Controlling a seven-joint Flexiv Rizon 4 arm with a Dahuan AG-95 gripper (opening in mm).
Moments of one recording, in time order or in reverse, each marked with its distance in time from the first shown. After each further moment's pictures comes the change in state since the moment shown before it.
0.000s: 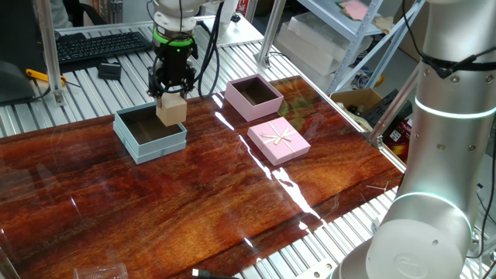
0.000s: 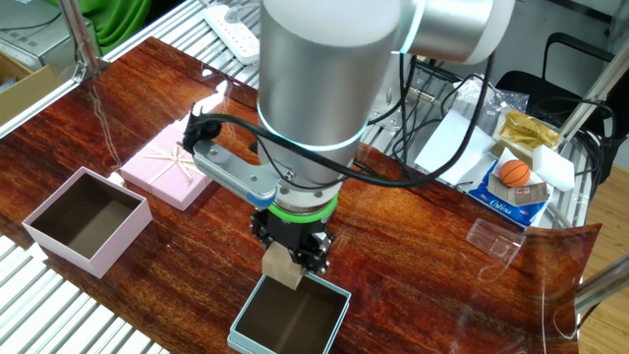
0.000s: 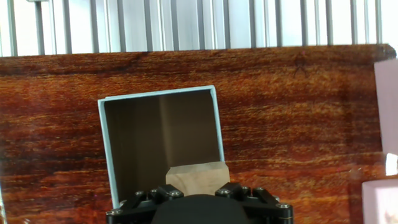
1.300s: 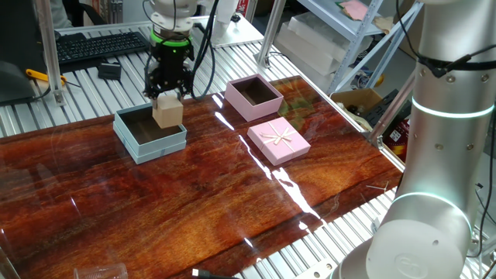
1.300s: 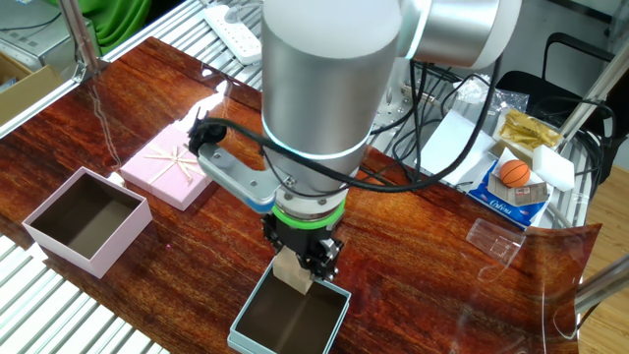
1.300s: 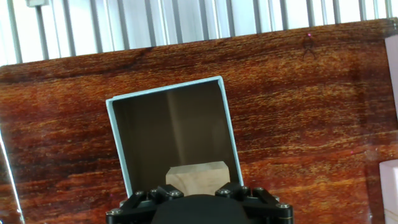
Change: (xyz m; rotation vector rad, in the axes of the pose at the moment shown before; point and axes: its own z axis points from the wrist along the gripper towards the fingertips) arm 0.004 0.007 -0.001 -0.026 0.039 0.068
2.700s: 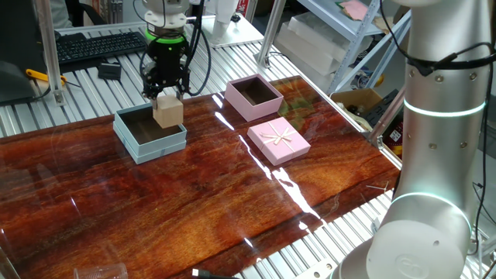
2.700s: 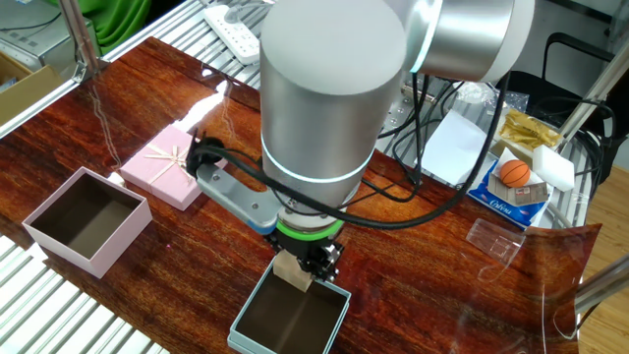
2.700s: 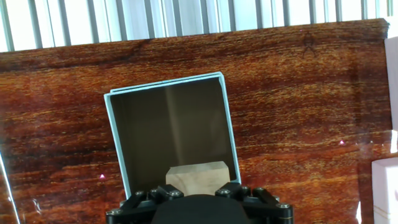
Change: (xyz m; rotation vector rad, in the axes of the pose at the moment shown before) arm -0.003 0.002 0.001 0.047 0.028 -0.031
